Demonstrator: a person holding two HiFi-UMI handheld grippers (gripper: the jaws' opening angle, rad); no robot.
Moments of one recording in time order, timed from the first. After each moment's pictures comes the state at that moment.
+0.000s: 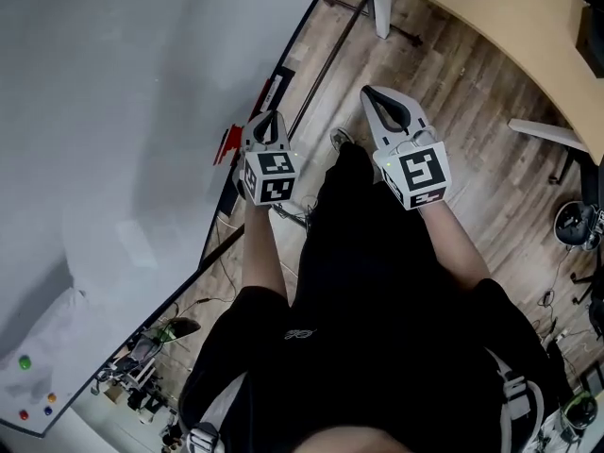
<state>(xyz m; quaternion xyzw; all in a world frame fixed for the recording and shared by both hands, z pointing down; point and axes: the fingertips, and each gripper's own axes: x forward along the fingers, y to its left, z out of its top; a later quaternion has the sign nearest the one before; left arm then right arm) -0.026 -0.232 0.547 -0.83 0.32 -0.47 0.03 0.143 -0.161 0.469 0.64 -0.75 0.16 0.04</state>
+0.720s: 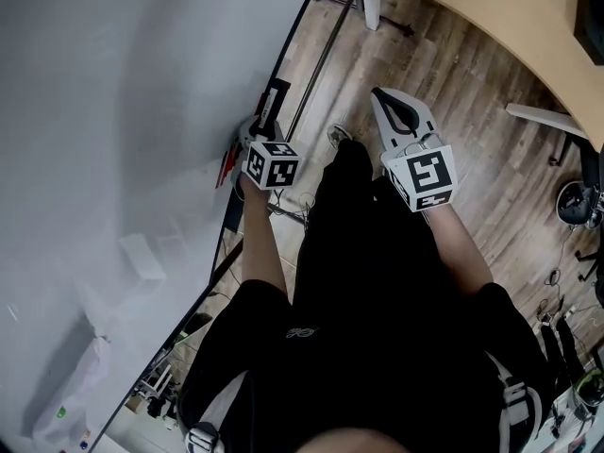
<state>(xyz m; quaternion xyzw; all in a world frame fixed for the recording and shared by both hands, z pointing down) -0.048 -0.275 0.625 -0.76 0.28 -0.59 0.03 0.167 -0.178 0.500 0.67 -0.72 0.18 0.07</state>
